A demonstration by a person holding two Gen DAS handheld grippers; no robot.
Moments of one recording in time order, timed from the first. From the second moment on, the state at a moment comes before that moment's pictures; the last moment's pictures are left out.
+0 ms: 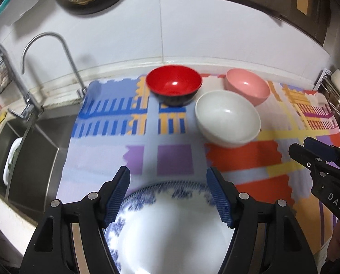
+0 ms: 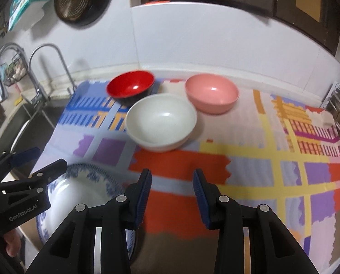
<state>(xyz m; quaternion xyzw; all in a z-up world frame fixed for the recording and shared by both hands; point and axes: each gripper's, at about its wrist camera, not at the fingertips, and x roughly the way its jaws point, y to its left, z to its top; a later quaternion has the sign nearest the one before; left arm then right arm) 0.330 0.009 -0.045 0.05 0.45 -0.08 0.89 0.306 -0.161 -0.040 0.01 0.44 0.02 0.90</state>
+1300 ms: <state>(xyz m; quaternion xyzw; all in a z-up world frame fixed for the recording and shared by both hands) 0.473 -0.052 -0.116 0.04 0.53 -0.09 0.84 0.439 -0.206 -0.106 0.09 0.50 0.02 0.86</state>
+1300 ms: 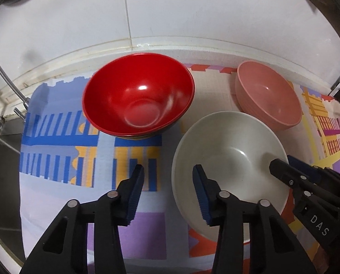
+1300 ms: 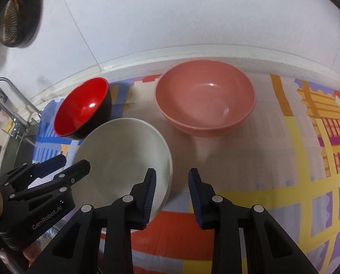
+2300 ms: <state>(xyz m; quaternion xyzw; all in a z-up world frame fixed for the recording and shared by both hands) 0.413 -0.083 -0.091 0.05 0.52 -0.15 0.84 0.409 -0.220 -0.095 0.12 0.53 0.01 0.84</state>
